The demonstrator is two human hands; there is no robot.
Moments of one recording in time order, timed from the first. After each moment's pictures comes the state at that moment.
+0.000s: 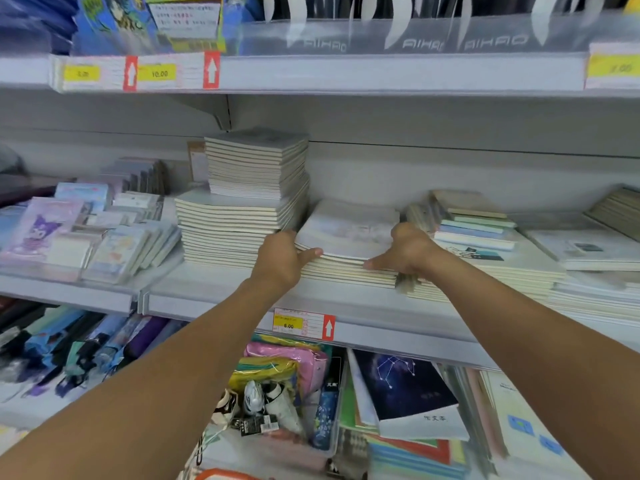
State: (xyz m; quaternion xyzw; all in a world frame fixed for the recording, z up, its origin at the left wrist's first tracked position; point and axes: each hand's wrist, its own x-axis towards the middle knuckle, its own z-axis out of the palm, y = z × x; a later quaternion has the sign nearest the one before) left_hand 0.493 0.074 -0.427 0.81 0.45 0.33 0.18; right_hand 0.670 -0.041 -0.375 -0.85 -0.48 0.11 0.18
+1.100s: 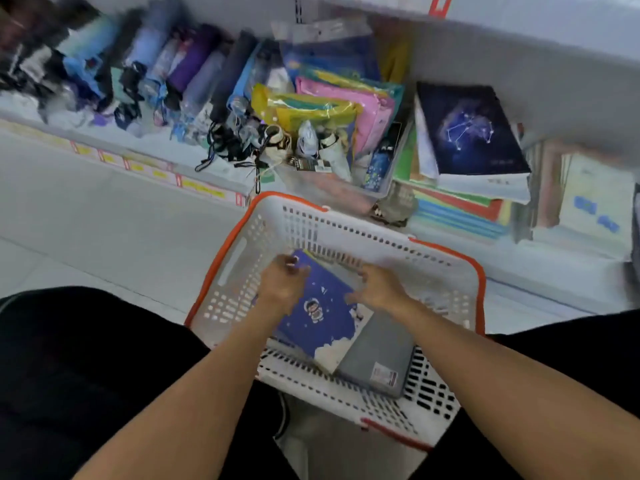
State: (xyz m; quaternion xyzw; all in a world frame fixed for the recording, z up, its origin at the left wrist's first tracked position) left_hand 0.313 -0.163 -0.775 0.53 0.68 0.15 0.48; right_hand 0.503 -0.208 -0.793 -0.76 -0.50 0.41 0.04
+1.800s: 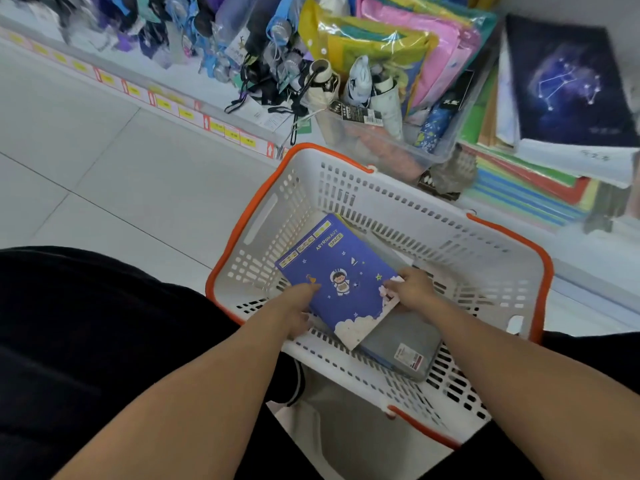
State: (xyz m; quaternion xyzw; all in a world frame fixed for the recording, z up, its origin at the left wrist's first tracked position) left_hand 0.282 -0.211 -0.825 0.10 0.71 0.05 0.70; right_hand 0.499 -0.233 -0.880 -0.81 -0.32 0.48 0.08
